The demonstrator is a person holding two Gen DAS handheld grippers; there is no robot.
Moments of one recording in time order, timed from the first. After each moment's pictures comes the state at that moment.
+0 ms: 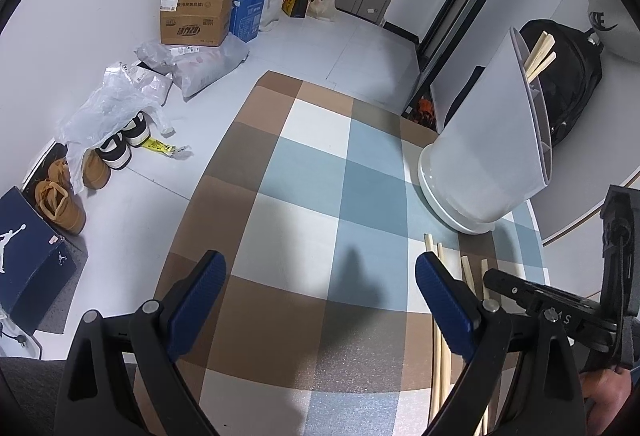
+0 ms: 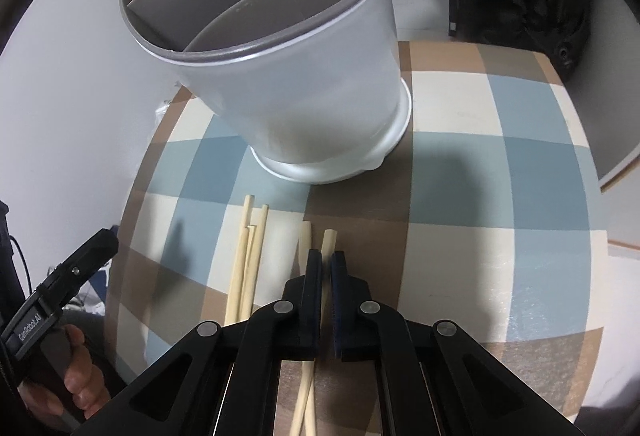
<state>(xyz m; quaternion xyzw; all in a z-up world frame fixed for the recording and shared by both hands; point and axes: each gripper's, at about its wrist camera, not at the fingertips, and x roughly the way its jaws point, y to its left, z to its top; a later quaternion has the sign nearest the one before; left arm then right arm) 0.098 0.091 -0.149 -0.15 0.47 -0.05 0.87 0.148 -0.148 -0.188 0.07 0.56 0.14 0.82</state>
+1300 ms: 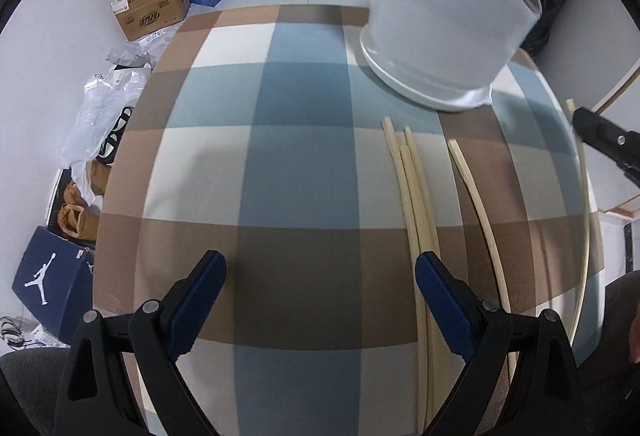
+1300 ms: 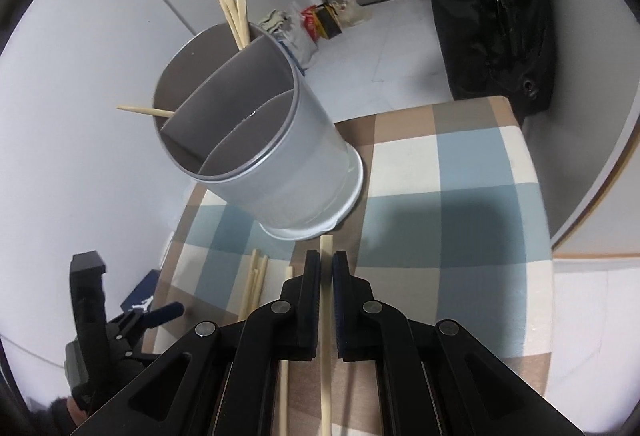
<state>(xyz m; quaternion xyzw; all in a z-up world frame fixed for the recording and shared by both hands) 0.086 0.012 -0.171 0.01 0.57 -0.06 0.82 0.133 -0.224 -0.145 0.16 0.47 0.18 0.85</state>
